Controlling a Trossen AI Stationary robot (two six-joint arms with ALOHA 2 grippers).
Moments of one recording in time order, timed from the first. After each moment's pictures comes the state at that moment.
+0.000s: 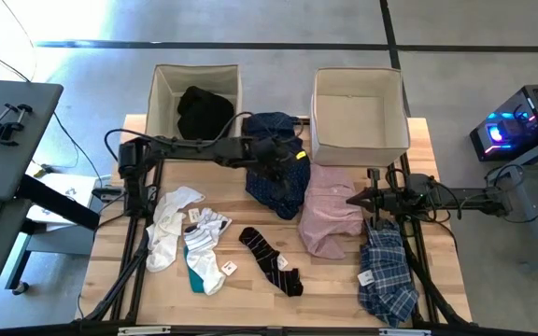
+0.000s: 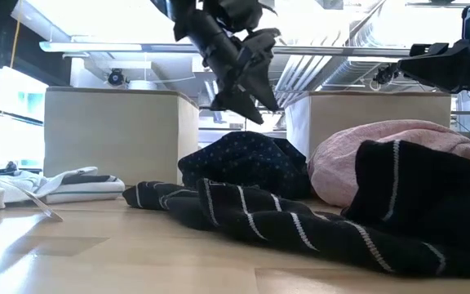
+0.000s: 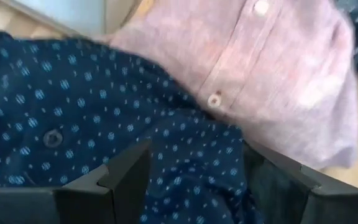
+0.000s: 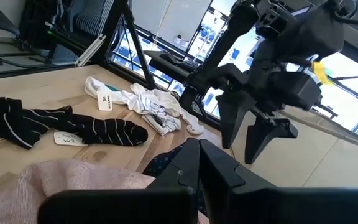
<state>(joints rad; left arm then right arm) 0.18 1.91 1.50 -0.50 0.07 -0.24 0.00 0.03 0.01 0.02 -0.12 -0.50</state>
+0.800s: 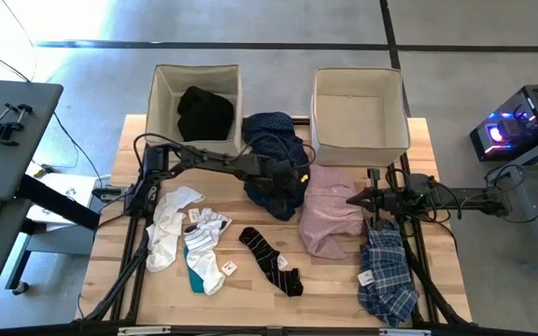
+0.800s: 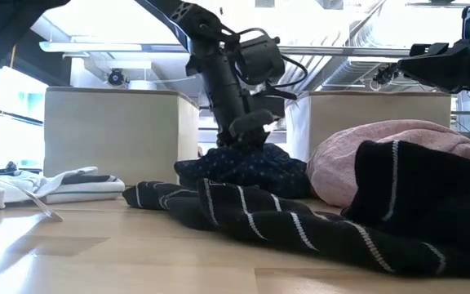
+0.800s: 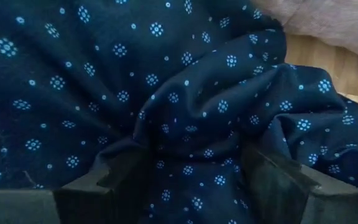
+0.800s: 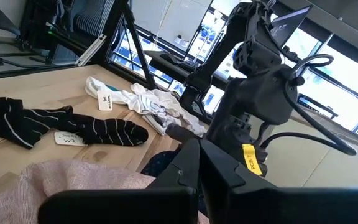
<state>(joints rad) 0.13 2.13 1.52 -0.56 -0.04 -0.05 0.00 0.03 0.01 0.02 -0.12 -0.50</state>
